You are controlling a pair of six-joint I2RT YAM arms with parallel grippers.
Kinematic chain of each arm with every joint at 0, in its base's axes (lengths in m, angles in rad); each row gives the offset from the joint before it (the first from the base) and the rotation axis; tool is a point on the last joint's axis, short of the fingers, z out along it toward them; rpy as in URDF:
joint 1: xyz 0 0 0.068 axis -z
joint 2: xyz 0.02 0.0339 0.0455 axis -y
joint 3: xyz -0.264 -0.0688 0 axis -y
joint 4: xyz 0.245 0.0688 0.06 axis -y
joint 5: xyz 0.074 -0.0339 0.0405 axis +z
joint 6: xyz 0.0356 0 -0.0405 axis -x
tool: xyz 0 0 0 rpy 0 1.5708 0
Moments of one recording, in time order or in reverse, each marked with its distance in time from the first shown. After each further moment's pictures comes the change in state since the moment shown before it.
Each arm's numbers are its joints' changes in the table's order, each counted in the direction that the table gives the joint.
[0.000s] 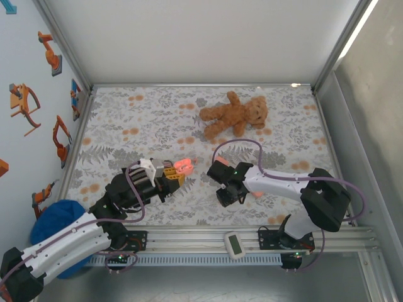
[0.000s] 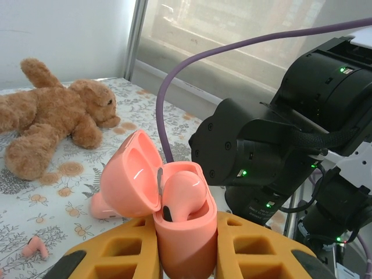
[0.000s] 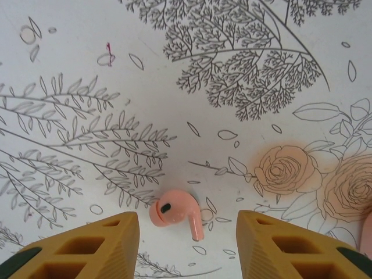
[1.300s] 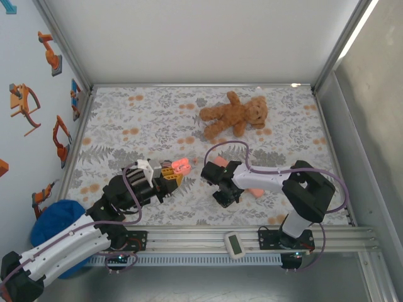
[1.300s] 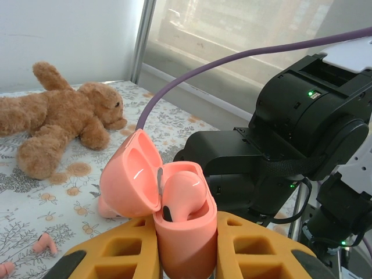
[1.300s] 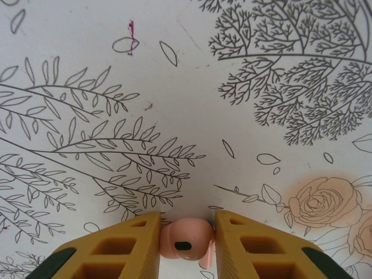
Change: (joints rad) left arm 0.000 0.049 0.000 -0.045 0.026 0.000; right arm -0.010 -0.146 0.062 -0.020 0.021 0.088
